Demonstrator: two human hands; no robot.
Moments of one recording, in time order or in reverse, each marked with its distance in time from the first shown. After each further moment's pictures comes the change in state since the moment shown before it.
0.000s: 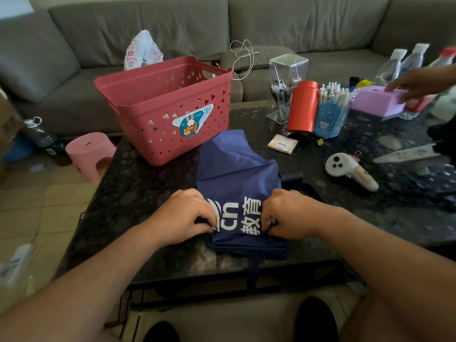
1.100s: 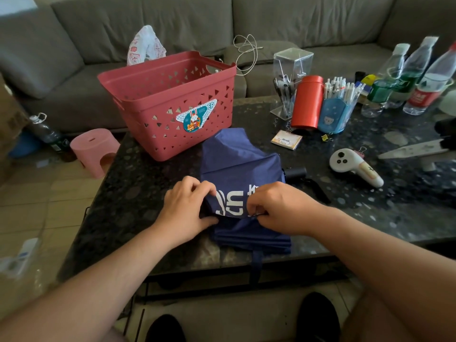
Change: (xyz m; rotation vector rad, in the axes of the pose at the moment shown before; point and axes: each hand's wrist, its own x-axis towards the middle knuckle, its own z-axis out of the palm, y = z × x) left_hand -0.007 0.020 0.012 0.027 0.177 -0.401; right_hand 0.010 -0.019 0.010 0.185 0.359 -0.109
